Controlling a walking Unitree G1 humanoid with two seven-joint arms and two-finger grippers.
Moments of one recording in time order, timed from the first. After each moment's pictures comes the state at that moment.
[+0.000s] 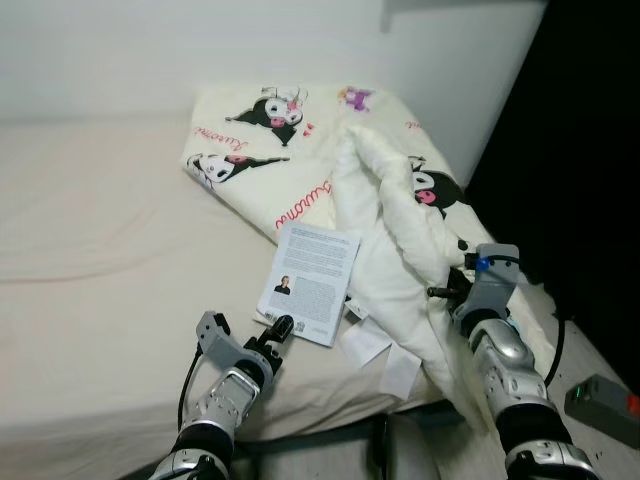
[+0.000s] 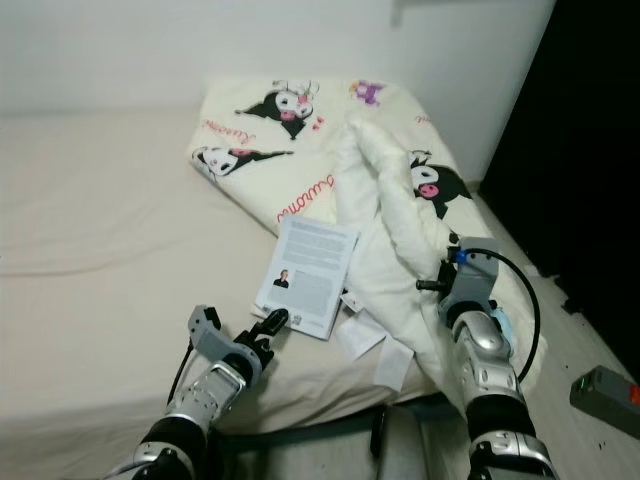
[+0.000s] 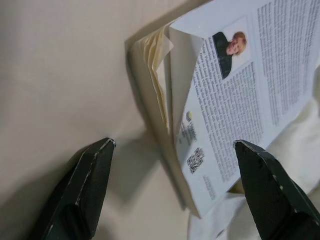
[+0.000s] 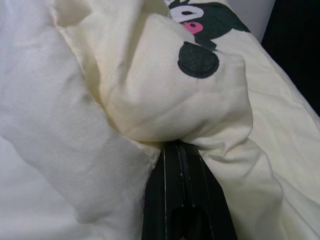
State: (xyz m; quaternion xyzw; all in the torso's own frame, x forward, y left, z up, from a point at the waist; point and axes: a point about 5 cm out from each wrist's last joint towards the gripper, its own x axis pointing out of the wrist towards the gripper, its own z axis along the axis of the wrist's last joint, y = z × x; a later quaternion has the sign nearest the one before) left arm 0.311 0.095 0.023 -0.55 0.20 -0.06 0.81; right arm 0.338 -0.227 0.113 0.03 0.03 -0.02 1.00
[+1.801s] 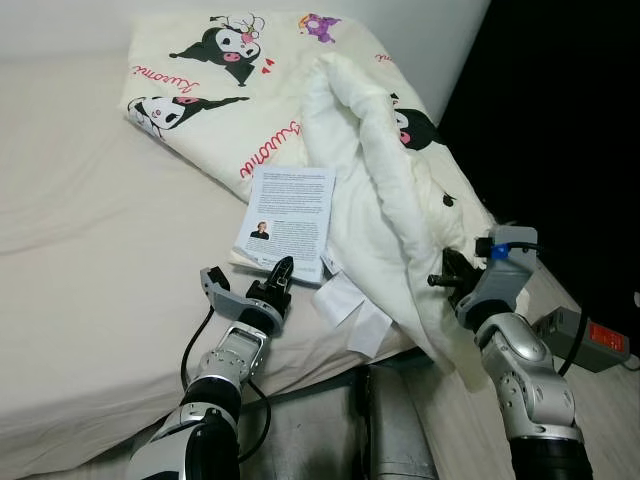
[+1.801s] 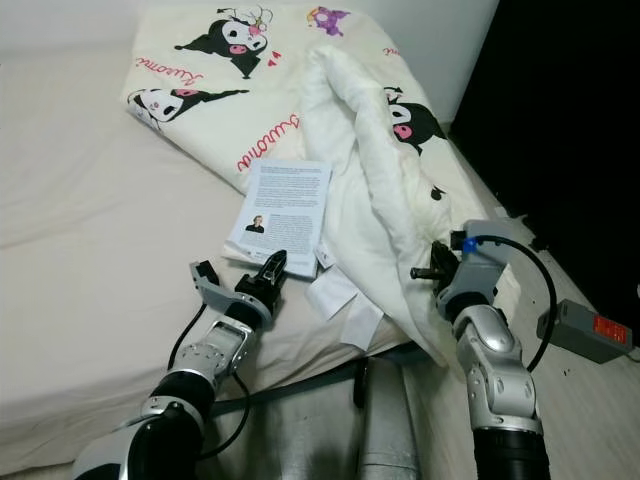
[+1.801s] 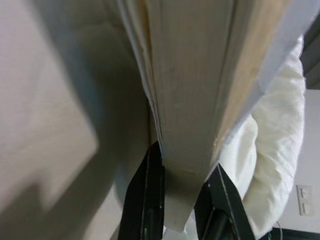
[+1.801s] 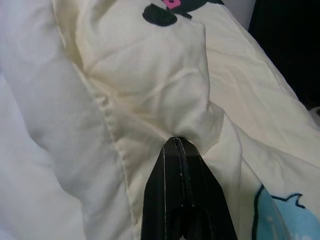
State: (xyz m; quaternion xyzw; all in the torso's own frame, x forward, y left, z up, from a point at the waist) left arm 0.352 0.087 0.091 -0.64 0.05 -0.17 0.74; right arm 0.318 -0.207 0.162 0.05 -0.02 0.03 1.00
